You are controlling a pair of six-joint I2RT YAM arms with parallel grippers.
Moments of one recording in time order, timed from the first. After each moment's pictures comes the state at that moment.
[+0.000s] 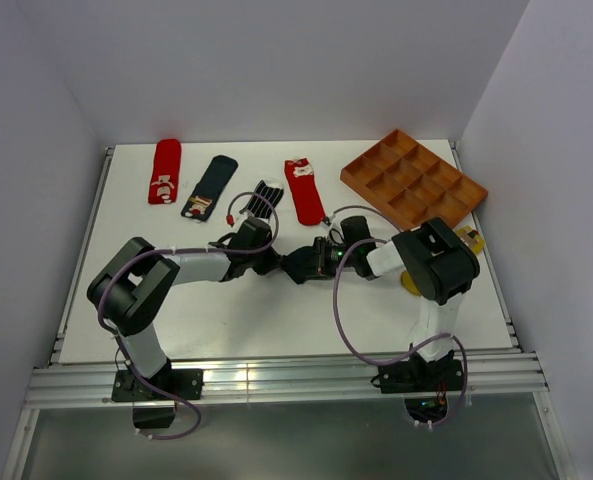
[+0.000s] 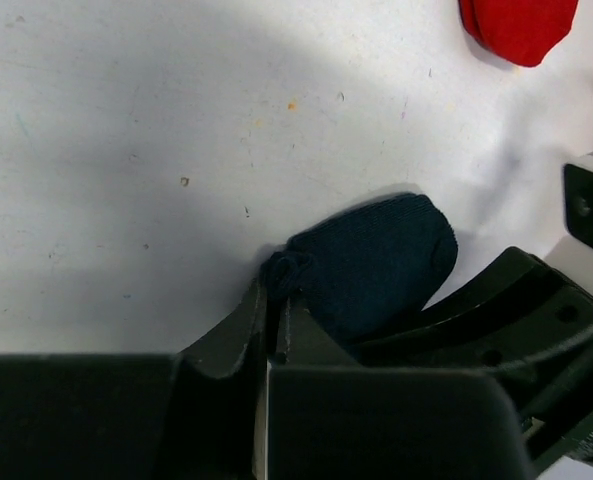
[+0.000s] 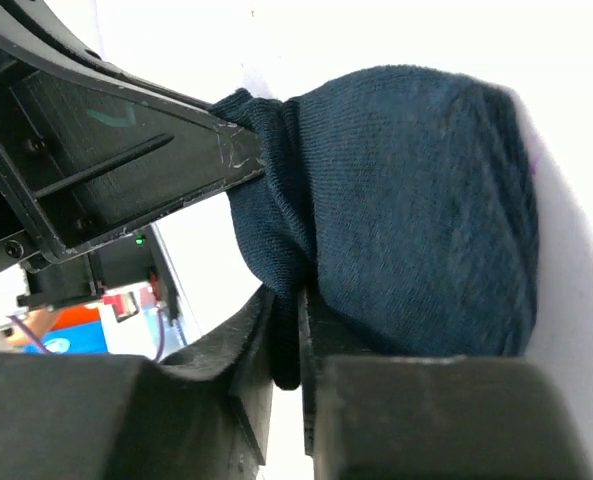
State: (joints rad) left arm -0.68 1.76 0.85 0.10 -0.05 -1.17; right arm 0.42 1.90 0.68 0.53 -0.79 0.76
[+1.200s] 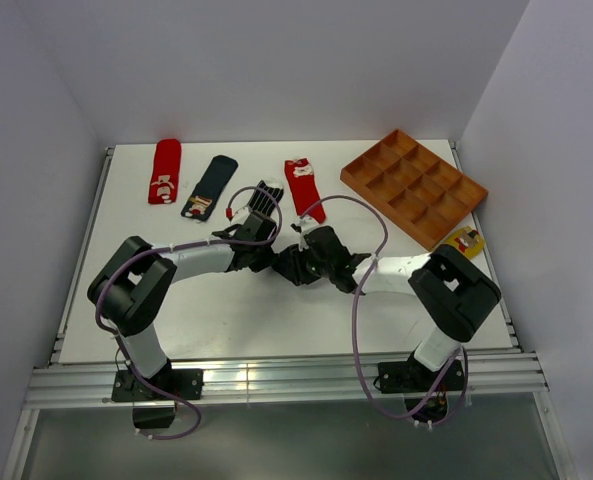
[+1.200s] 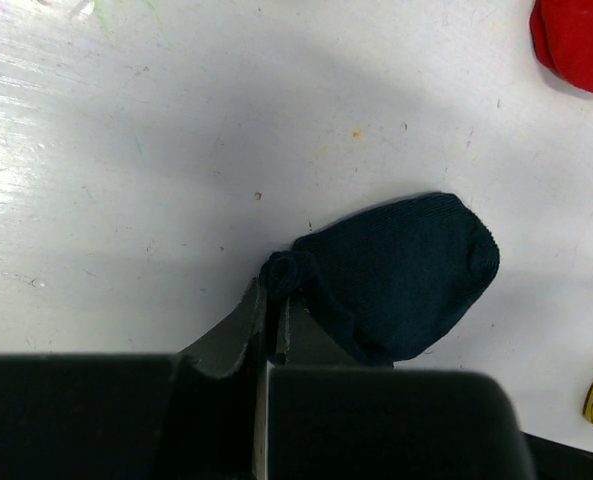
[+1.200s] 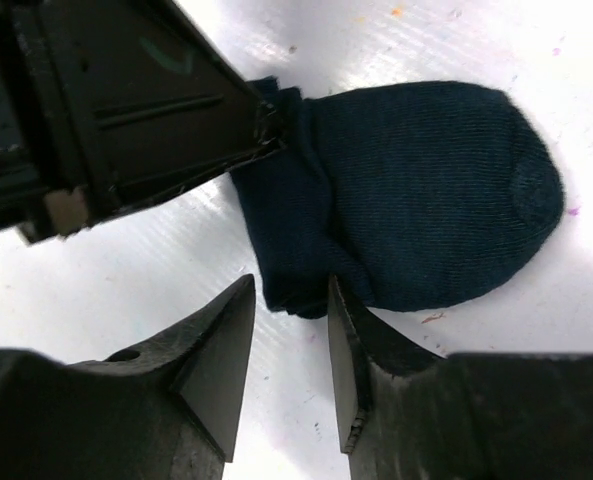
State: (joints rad) left arm -0.69 1.76 0.98 -0.18 -0.18 -1.09; right arm 0.76 1.63 0.71 0.25 -0.11 0.35
